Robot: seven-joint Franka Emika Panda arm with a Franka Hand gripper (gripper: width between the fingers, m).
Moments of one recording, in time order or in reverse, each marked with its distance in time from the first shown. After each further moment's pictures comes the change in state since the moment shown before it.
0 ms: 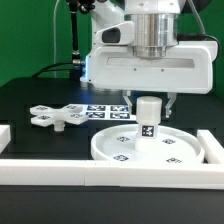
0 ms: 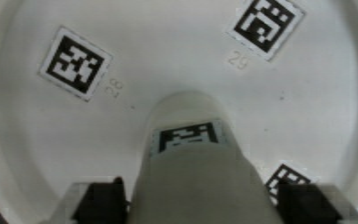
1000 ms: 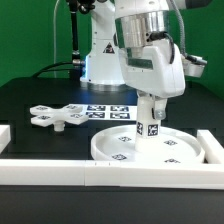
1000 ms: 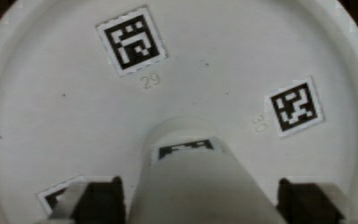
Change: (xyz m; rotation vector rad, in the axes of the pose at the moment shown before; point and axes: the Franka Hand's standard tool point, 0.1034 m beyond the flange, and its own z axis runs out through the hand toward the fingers) arm -0.003 -0.005 0.001 0.103 -0.058 0.810
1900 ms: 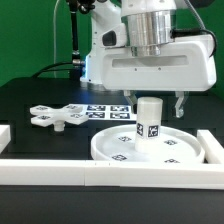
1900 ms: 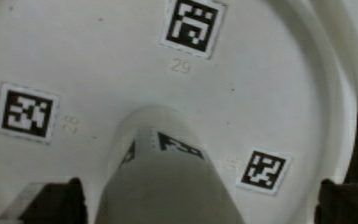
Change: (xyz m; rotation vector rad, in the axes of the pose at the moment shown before) arm -0.005 -0.005 -0.002 -0.038 0.012 -0.771
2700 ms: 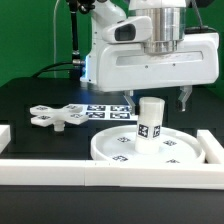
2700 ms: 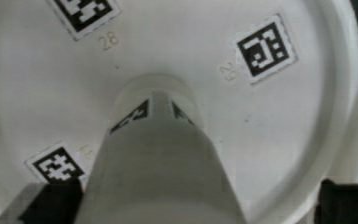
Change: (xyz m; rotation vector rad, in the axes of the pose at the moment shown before) arm 0.003 -0.003 -0.005 -0.071 -0.021 -0.759
